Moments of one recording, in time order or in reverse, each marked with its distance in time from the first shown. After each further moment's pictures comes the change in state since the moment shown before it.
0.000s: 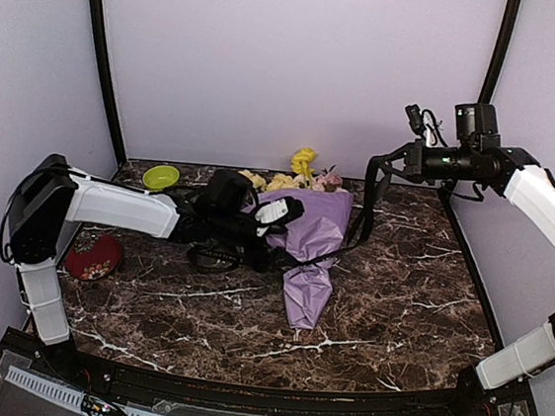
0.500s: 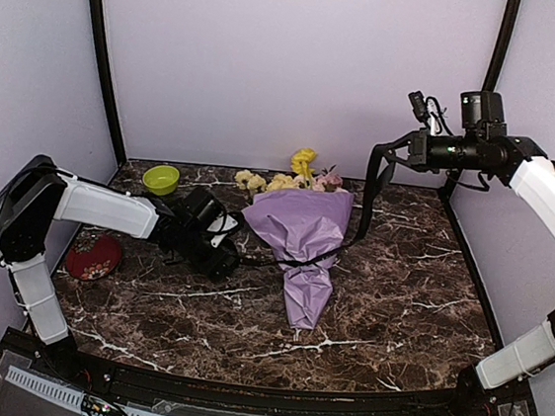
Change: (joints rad) left arm 0.126 -0.124 -0.181 -0.359 -0.388 -0.351; right arm 0.000 0.013 0.108 -0.068 0.002 -0.056
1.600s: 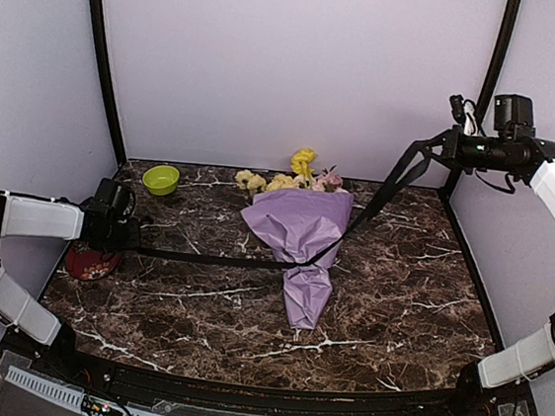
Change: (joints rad) left arm 0.456 -0.312 -0.337 0.087 -0.197 -0.440; right arm -0.146 -0.017 0.048 -0.053 0.046 0.029
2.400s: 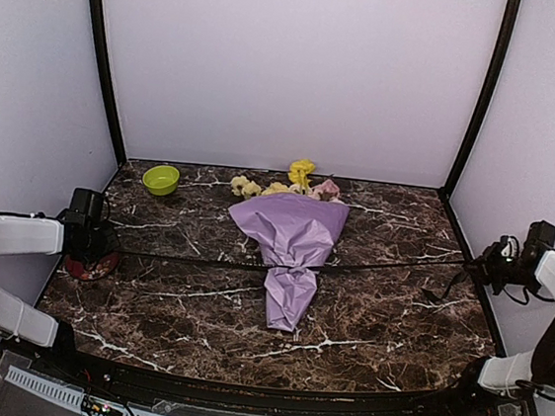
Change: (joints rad) left arm 0.208 -0.163 -0.167 0.054 -0.008 -0.208; right arm -0.657 -0.236 -0.848 0.113 -0.041 0.176
